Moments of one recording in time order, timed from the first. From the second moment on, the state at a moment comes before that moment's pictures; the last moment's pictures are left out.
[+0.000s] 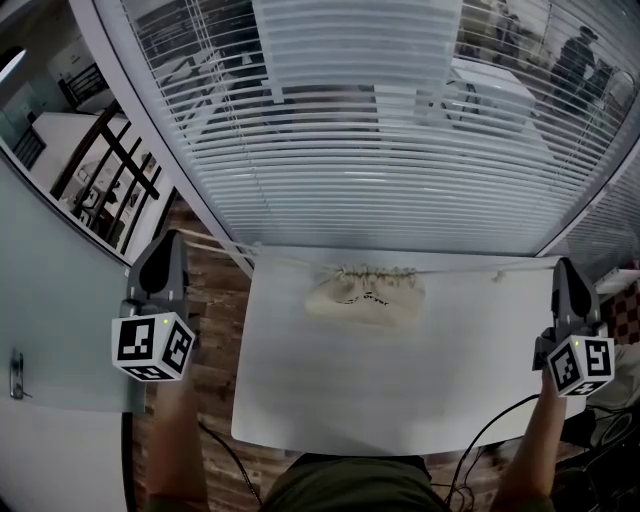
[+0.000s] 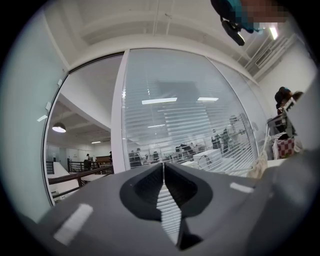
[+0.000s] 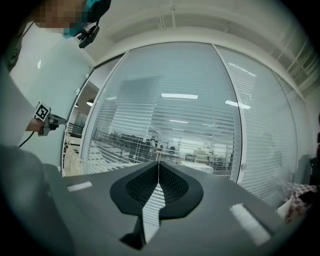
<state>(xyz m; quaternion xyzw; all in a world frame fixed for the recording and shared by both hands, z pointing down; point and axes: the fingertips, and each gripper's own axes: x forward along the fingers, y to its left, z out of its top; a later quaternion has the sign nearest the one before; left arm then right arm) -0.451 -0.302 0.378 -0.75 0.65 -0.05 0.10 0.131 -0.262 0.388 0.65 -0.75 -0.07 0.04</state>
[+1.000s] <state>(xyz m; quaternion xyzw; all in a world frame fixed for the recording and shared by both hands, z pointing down) -0.454 -0.298 0.378 -0.75 0.65 -0.05 0.09 0.132 -0.256 0.396 0.65 -0.75 -0.07 0.05</state>
